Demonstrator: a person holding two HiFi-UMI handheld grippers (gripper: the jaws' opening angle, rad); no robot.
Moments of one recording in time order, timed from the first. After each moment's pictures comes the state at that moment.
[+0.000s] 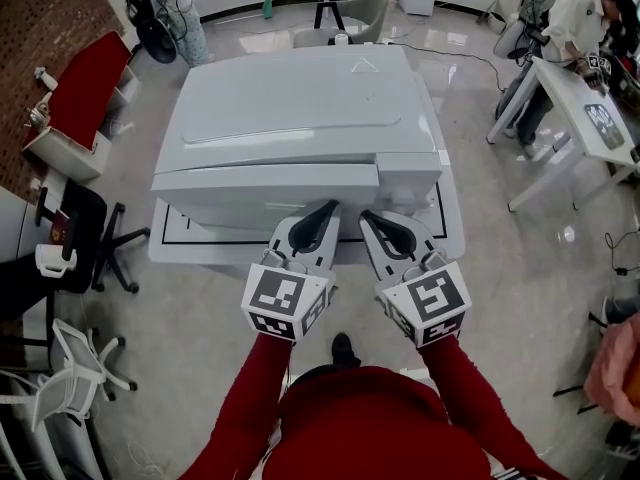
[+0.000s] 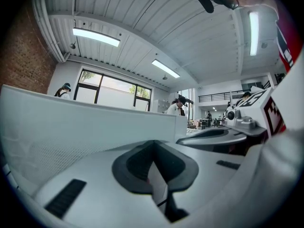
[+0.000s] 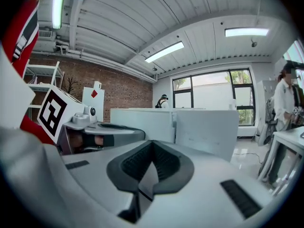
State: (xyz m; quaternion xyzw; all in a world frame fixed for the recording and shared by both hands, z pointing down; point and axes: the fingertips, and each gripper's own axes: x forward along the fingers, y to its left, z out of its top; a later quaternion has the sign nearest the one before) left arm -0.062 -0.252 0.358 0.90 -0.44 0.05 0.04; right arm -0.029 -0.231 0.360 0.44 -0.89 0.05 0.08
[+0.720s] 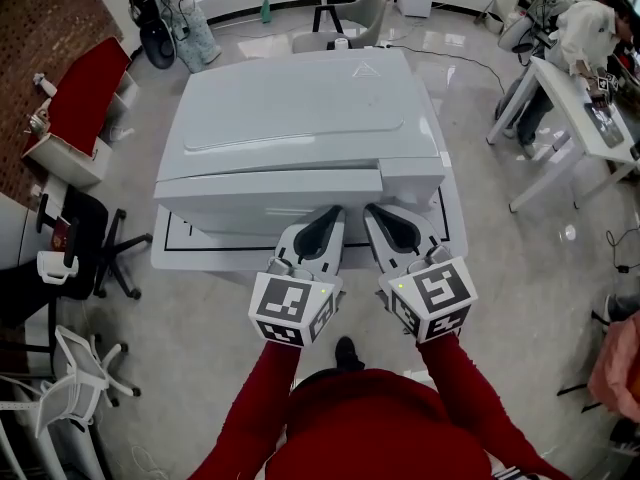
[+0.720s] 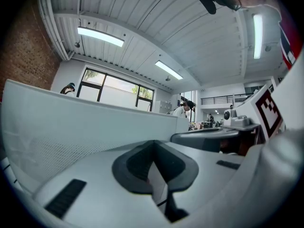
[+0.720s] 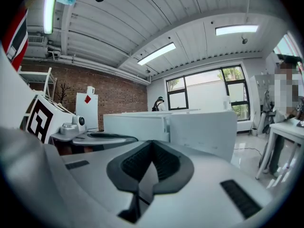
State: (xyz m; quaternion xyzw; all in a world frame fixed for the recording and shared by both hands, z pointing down) left arm -0.062 -0.251 0.359 0.89 -0.44 0.04 0.06; right arm -0.024 -0.246 0.353 0.46 -0.88 0.08 0.05
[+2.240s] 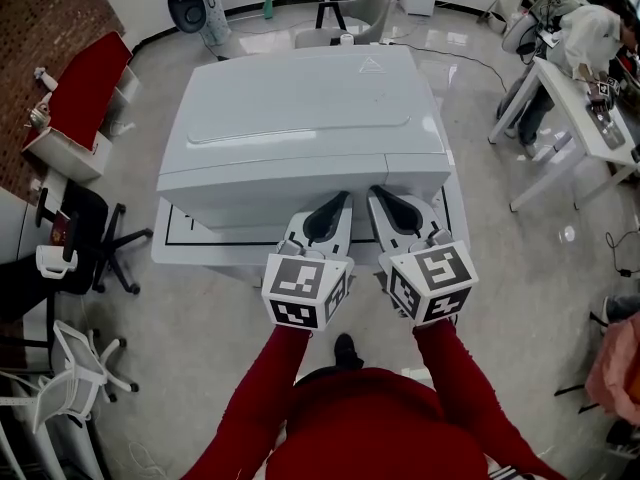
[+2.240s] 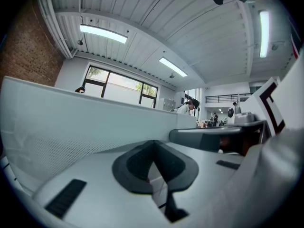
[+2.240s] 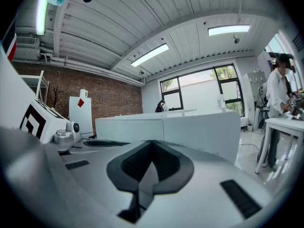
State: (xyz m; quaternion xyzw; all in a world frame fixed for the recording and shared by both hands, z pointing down) left arm -0.058 -0.270 0.362 0.88 -0.46 0.05 0.08; right arm -0.021 -0.268 0.349 0.49 -0.87 0.09 0.04
